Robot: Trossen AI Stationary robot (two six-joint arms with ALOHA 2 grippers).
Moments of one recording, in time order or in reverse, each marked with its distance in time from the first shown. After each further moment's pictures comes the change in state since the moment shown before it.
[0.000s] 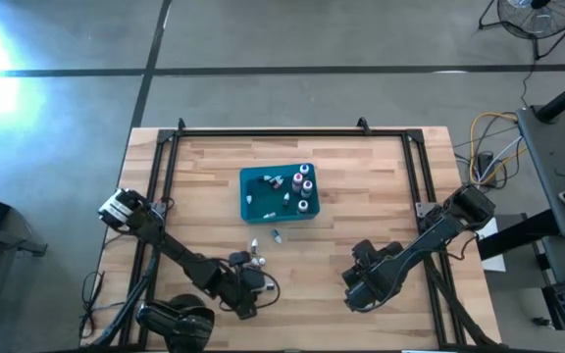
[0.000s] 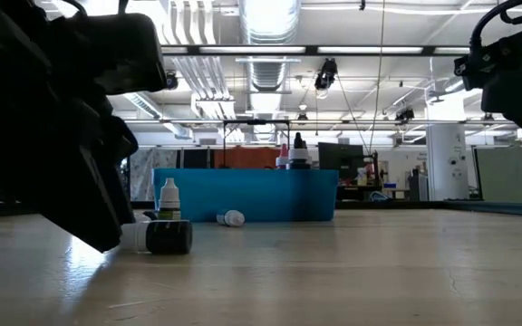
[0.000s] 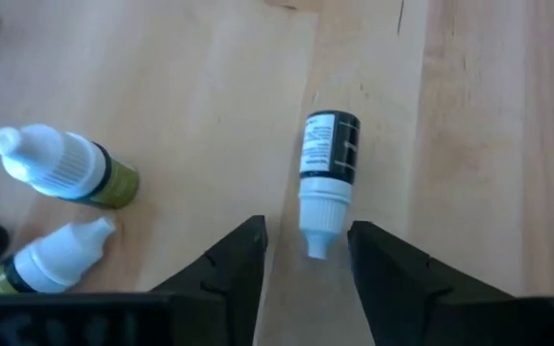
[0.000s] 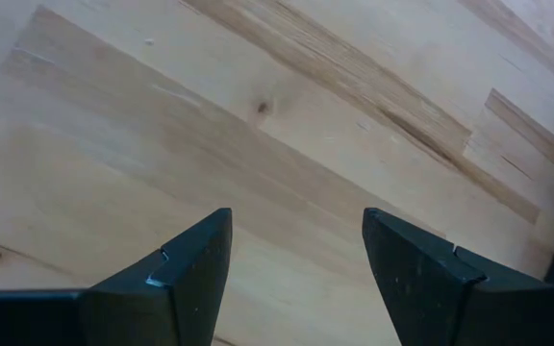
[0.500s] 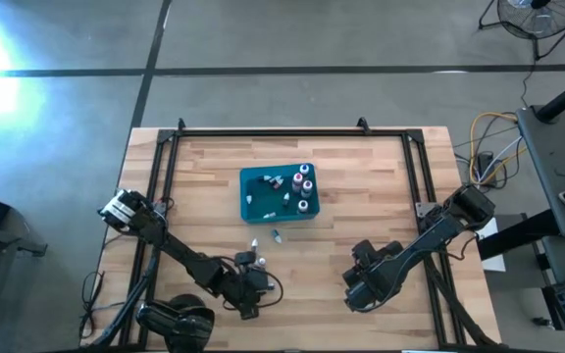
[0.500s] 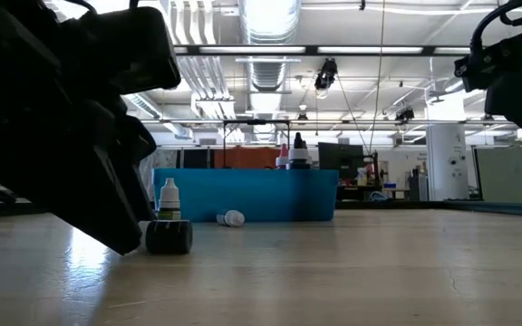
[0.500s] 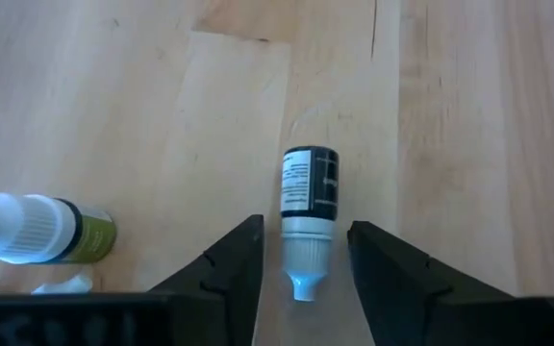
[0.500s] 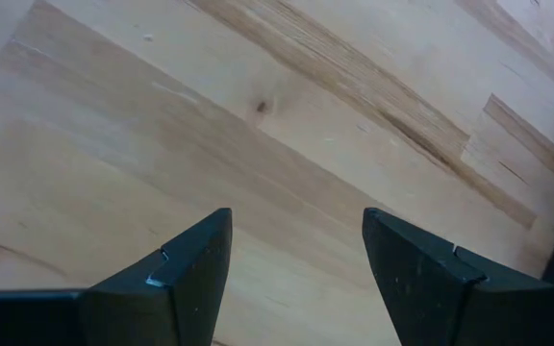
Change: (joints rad) left arm 0.009 0.025 -0.001 0.083 0.020 0.098; right arm 0.000 0.000 -0.005 0.001 0.000 -0.023
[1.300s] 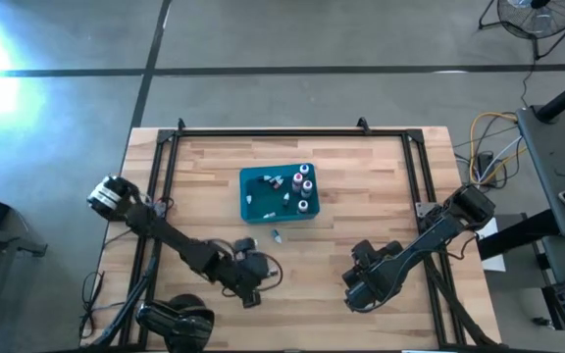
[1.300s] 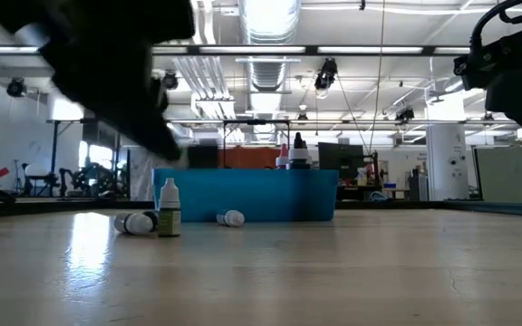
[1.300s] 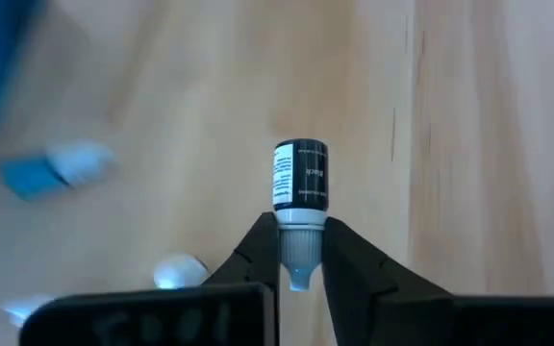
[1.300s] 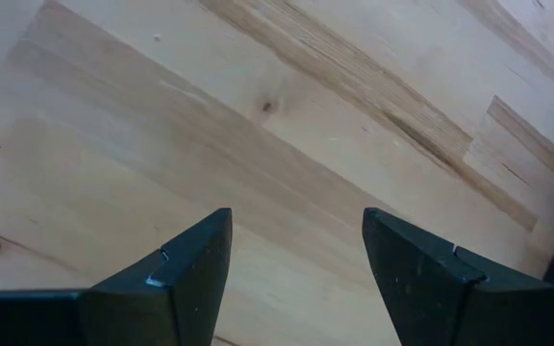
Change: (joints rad) left arm 0.072 -0.173 -0.002 -0.080 -0.029 0.032; right arm 0.000 -0.001 0.005 0.001 0.001 -0.014
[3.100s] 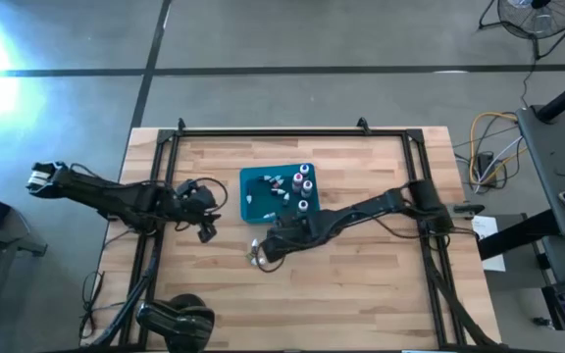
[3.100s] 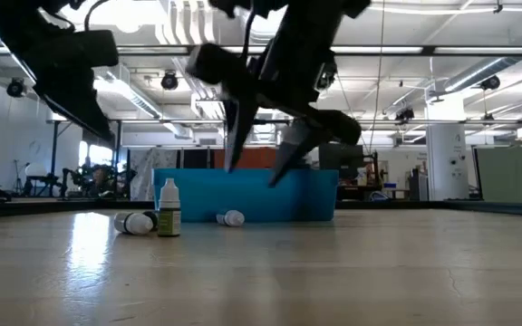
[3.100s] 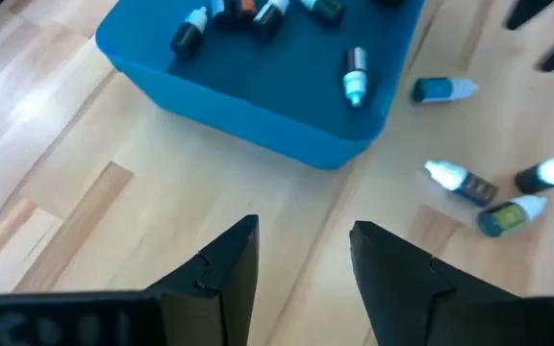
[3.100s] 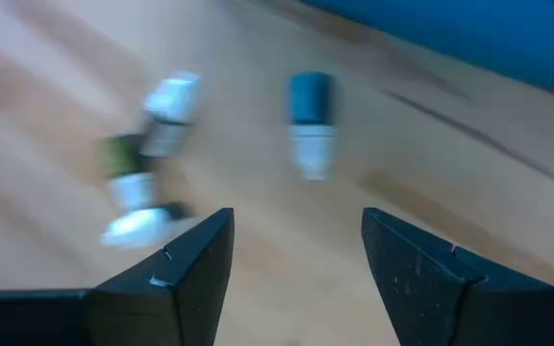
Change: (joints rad) left arm 0.342 -0.841 -0.398 -0.482 -0.020 0.059; right arm -0.467 0.291 0.473 0.468 -0.053 -0.444
